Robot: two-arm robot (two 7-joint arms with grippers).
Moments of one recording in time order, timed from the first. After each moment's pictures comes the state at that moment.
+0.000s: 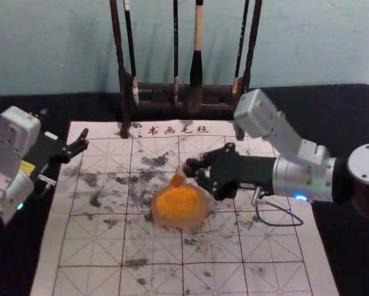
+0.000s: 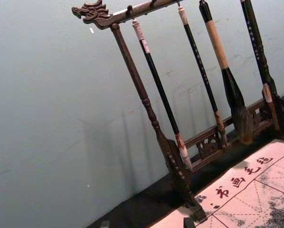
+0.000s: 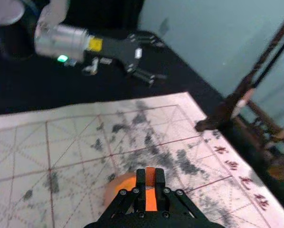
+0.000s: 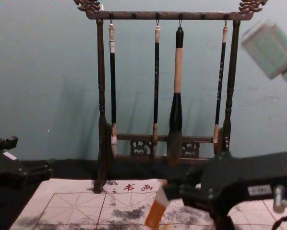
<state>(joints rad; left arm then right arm) -0.20 0.60 0.45 -1.41 -0.25 -0.12 0.03 0.37 0.56 -0.59 -1.63 0.27 0.26 0.65</state>
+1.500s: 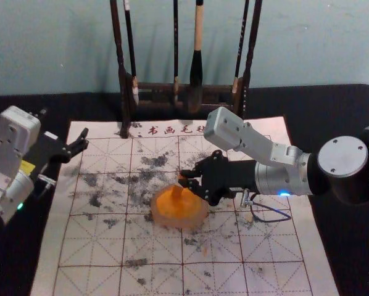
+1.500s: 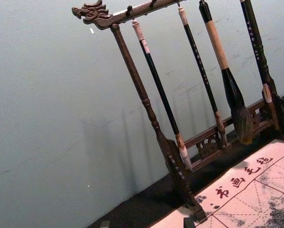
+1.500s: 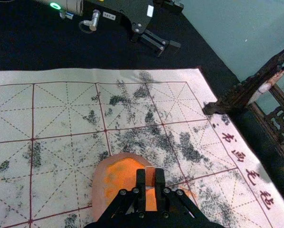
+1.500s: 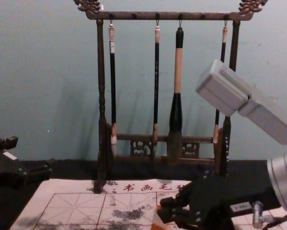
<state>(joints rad) -0.20 0.60 0.45 -1.41 -0.25 -0.12 0.03 0.50 0.52 -0.72 -1.49 0.15 0.25 0.69</state>
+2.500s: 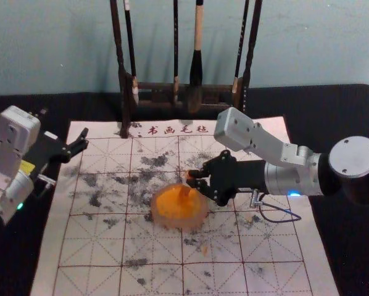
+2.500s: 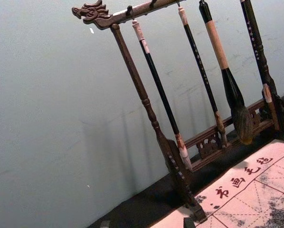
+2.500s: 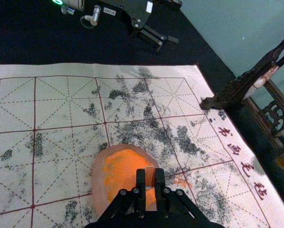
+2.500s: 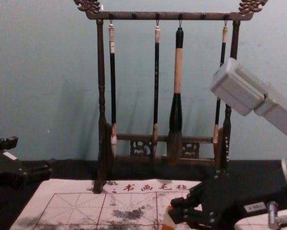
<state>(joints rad) -0.20 0.60 0.45 -1.41 -0.25 -0.12 0.03 0.48 0.55 -0.70 -1.51 0.15 0.24 0.70</state>
